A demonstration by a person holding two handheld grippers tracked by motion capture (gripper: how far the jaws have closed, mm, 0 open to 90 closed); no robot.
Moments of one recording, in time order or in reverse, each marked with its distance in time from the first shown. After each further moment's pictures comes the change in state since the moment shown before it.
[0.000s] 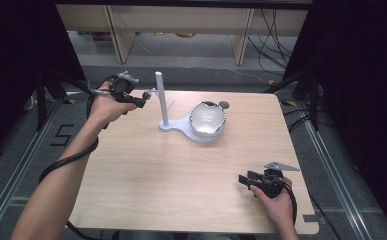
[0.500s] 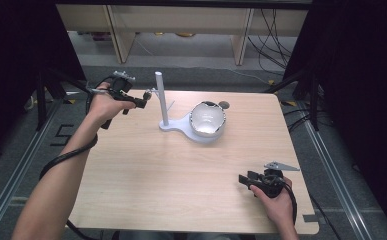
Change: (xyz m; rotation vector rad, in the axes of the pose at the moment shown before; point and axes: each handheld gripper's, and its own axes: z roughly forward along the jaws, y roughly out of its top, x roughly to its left) left arm 0.014 -0.006 0.009 -0.027 -0.103 -0.095; right arm -0.001 0.000 0.000 -0.001 -0.006 0.001
